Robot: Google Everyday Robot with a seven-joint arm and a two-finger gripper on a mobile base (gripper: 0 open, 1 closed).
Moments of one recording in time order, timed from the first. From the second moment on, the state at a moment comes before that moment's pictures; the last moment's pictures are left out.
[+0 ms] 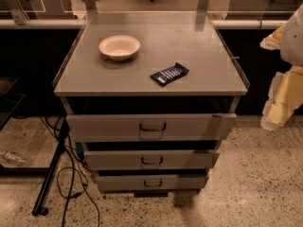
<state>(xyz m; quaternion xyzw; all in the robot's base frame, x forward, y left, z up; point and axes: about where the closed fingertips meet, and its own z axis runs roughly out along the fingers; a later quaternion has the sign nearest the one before) 0.438 -0.216 0.977 -0.60 0.78 -0.04 0.16</state>
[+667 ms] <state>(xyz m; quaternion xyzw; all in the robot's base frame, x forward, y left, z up) 0.440 -0.208 0.961 -0.62 0.77 -0.05 0.17</state>
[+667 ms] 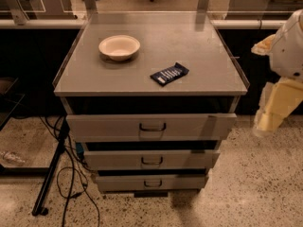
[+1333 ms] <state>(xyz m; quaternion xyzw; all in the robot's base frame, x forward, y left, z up) 0.452 -0.202 0.878 -0.64 0.73 0.04 0.25</state>
